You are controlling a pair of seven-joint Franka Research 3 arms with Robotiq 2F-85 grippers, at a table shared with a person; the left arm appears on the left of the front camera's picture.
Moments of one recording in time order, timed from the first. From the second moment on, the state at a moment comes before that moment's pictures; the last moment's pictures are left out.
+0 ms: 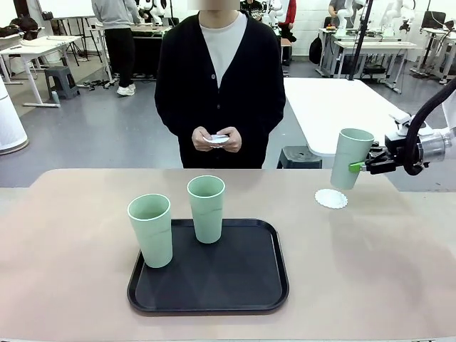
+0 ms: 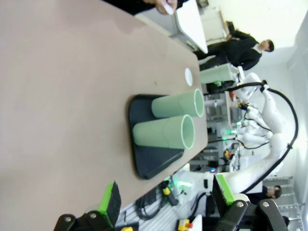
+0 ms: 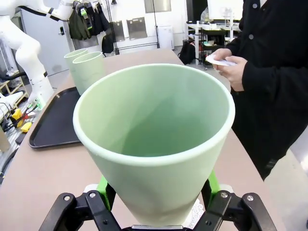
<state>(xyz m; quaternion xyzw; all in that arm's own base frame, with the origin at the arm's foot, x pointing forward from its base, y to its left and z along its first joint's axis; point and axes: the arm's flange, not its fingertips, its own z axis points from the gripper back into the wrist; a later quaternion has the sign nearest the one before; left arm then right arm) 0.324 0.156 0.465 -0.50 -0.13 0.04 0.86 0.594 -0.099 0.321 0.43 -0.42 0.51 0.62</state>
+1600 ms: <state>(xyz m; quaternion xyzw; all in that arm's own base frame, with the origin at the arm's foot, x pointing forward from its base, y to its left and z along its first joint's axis) 0.324 0.156 0.465 -0.50 -0.13 0.04 0.86 0.597 -0.080 0.280 0.42 -0.38 0.52 0.63</state>
